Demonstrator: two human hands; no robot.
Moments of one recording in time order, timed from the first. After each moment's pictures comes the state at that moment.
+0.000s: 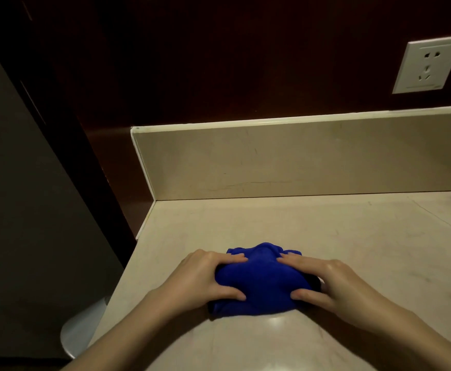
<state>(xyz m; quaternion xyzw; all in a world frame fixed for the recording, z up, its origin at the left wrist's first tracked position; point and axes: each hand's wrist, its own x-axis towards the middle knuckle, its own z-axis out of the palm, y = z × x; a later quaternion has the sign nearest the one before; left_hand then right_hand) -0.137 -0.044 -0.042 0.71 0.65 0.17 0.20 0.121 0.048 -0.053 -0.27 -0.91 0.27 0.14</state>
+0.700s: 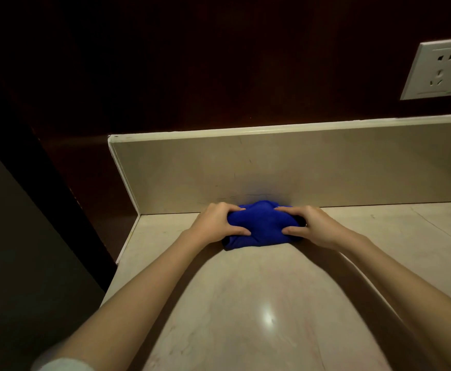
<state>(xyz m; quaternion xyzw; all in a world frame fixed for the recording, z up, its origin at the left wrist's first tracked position) -0.173 0.125 -0.046 0.68 0.69 0.20 0.15 0.069 0.209 -0.052 -0.37 -0.88 0.26 0.14</state>
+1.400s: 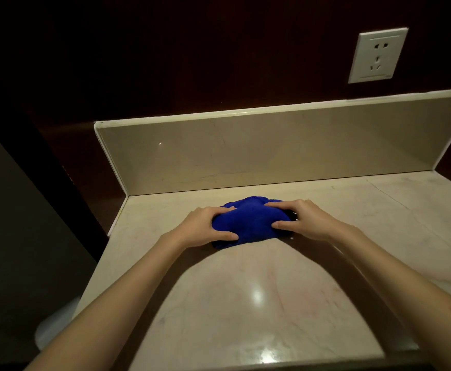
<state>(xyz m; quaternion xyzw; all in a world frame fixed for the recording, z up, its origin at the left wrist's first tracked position) -0.130 0.054 -0.047 0.69 0.67 0.17 0.22 0.124 0.144 -0.047 -0.38 -0.87 0.27 0.13</state>
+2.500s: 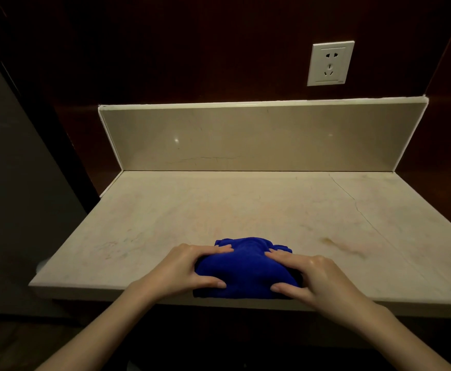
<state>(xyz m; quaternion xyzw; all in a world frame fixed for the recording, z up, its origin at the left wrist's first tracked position) 0.011 -0.086 -0.065 0.70 0.64 0.22 0.23 0.289 0.006 -0.061 -0.28 -0.92 0.23 0.15</state>
